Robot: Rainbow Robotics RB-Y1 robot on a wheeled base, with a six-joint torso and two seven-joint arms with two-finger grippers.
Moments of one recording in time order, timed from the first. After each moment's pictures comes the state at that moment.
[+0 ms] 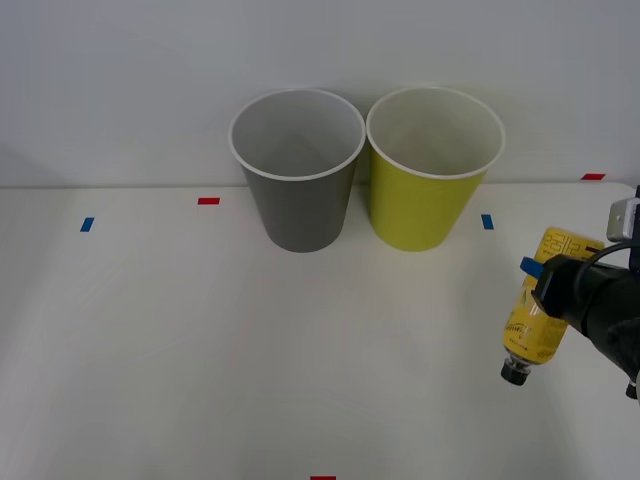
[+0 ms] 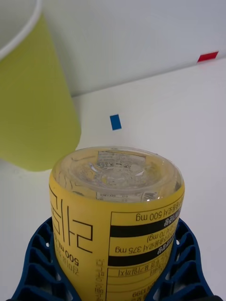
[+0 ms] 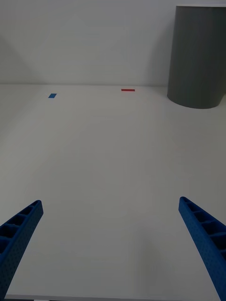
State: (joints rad) right arm 0.15 -0.26 -0.07 -2.55 -0.14 1.34 1.21; left arm 1.24 0.09 -0.01 -1.95 -0.35 -0.75 -1.05
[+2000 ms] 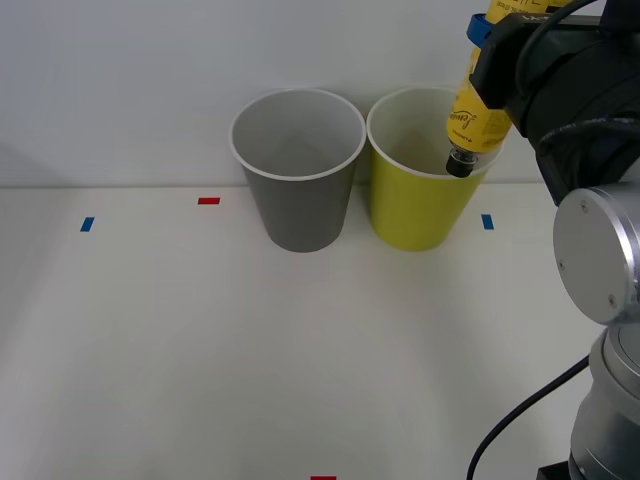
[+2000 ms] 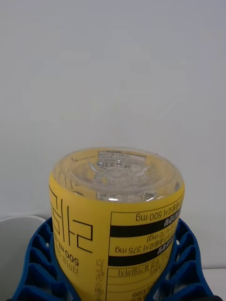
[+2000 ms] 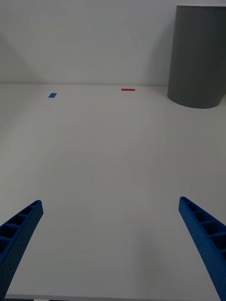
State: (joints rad) right arm -0.49 -0.10 0.09 -2.49 0.17 1.33 1.31; left arm 1.24 0.09 -0.01 -1.95 -0.35 -0.75 -1.05
